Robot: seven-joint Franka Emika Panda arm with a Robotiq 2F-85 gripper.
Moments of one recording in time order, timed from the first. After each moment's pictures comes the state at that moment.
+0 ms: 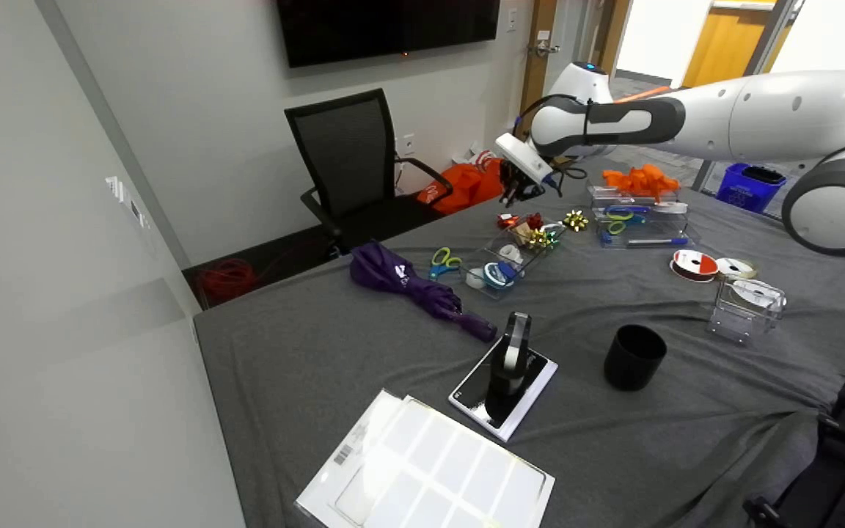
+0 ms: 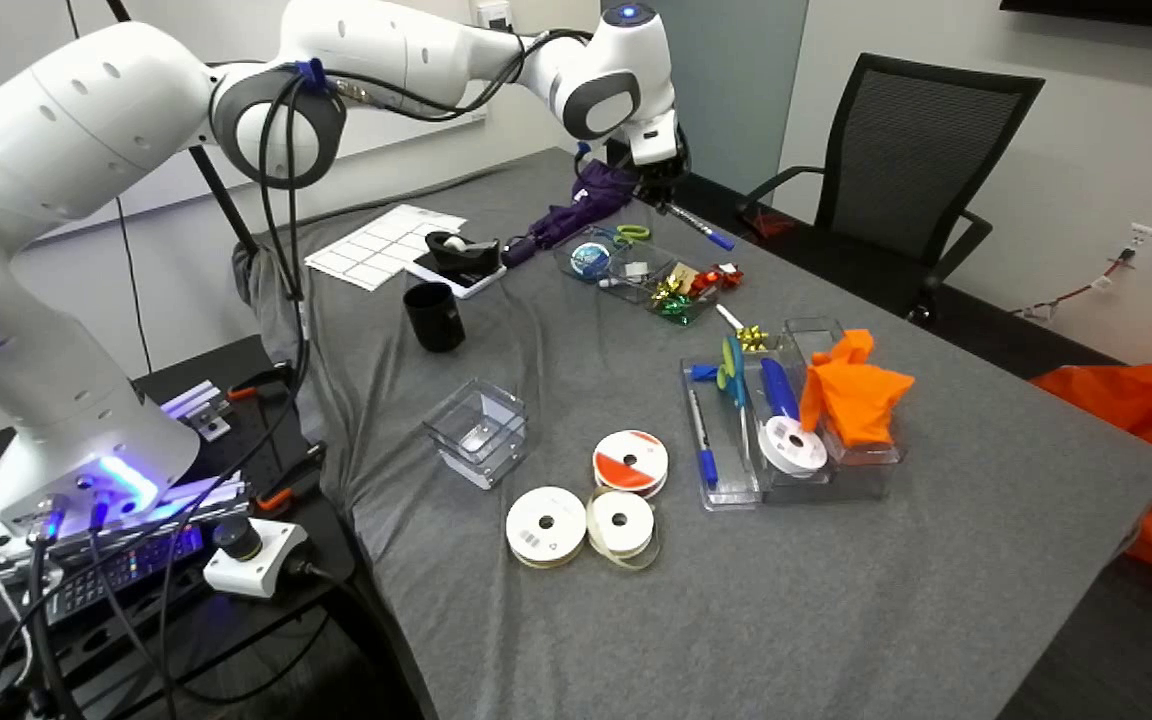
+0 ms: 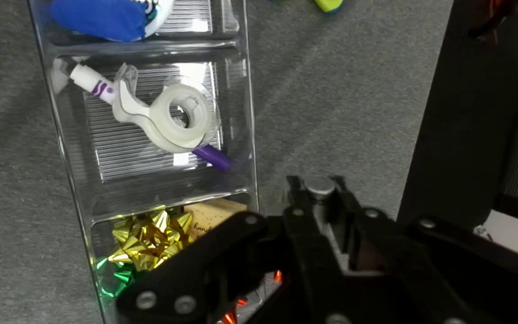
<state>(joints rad) -0.05 1.19 -0.07 -0.71 0.28 2.25 1.19</state>
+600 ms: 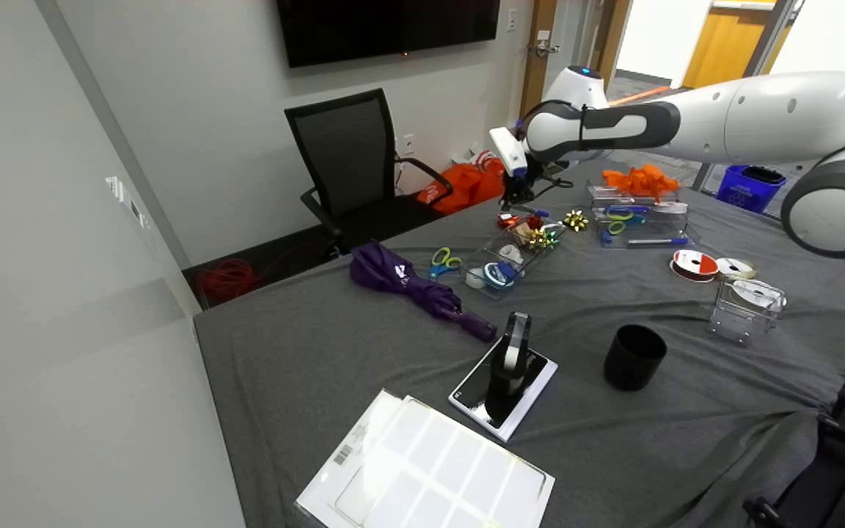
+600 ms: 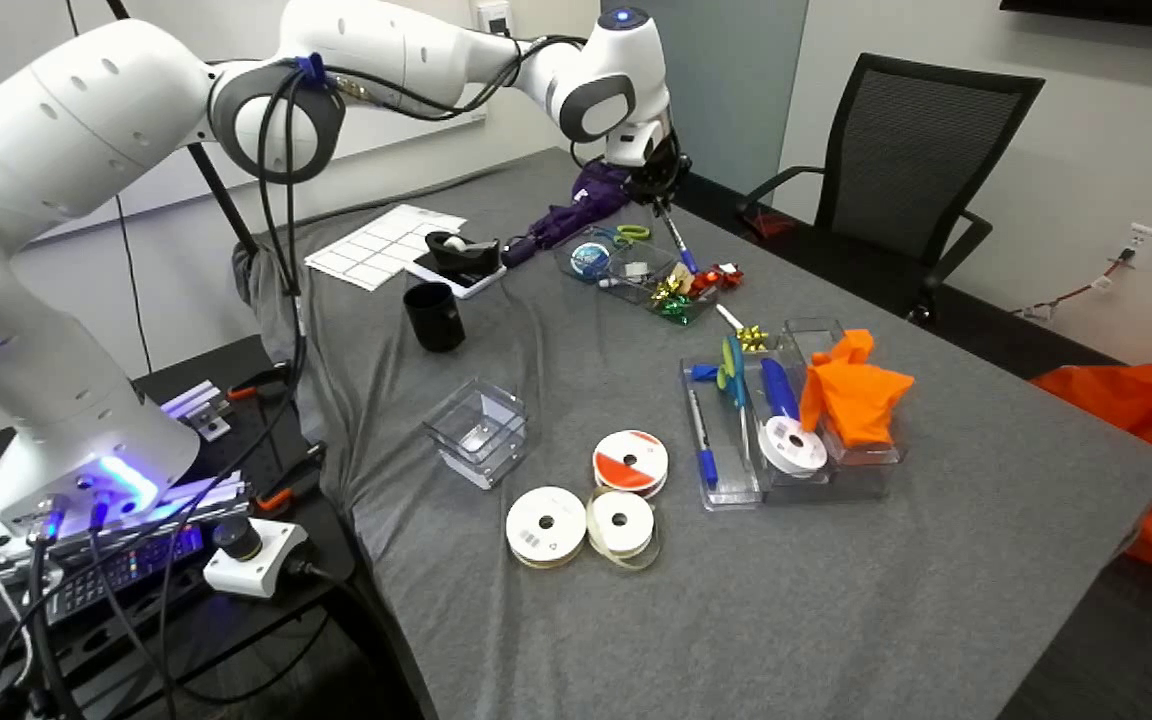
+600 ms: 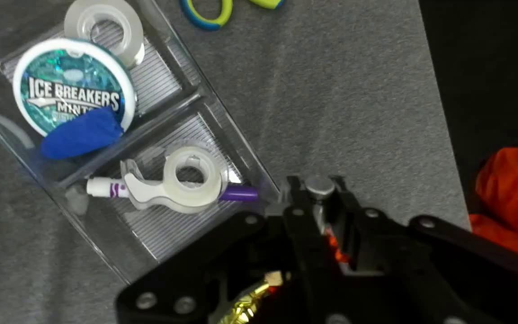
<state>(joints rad) -0.03 1.19 -0.09 -0.74 0.28 2.27 1.71</state>
